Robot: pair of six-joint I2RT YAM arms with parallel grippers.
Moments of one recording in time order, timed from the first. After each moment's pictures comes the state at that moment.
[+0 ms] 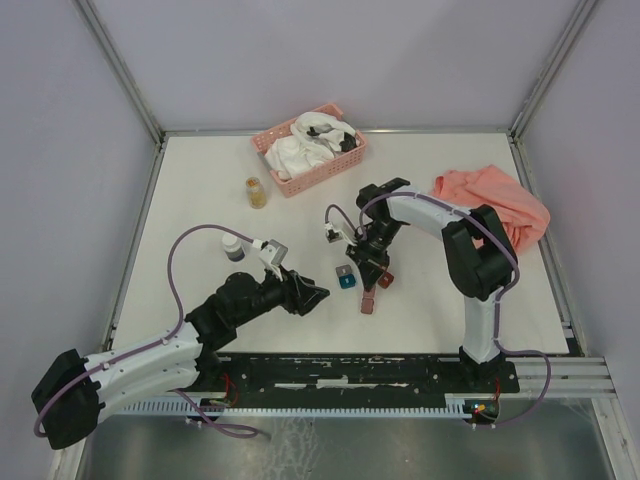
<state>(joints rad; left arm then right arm) -0.88 0.79 0.25 0.35 0.08 -0.55 0.55 1.99 1.46 -1.23 -0.72 -0.78</state>
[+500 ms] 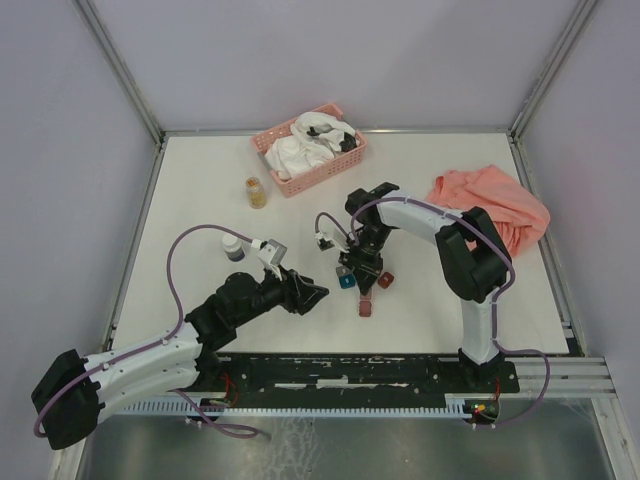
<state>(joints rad) -0.88 0.78 0.25 0.34 0.06 -0.55 0.62 2.01 1.47 -1.21 -0.65 -0.77</state>
